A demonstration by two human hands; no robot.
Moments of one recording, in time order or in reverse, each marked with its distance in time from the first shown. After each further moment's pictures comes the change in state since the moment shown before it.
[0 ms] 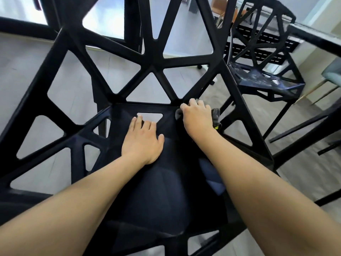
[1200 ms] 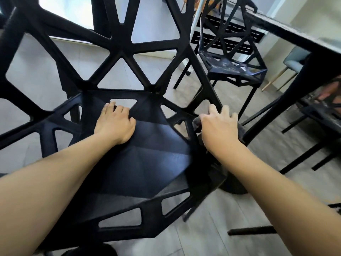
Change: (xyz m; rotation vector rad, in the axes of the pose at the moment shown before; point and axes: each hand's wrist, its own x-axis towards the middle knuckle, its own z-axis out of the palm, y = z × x) left_hand 0.001 -0.006 -0.007 -0.040 -0.057 0.013; right_hand -0.140 0.062 -0.073 -0.288 -0.144 0.230
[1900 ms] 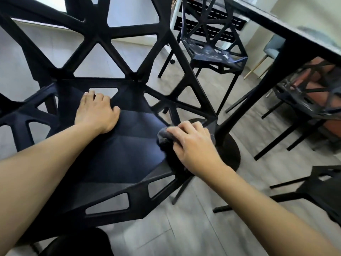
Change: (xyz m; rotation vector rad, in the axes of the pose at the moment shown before) left_hand -0.002 0.005 0.000 -0.025 0.030 -0.032; right_hand -0.080 -0.004 0.019 0.453 0.170 -0.249
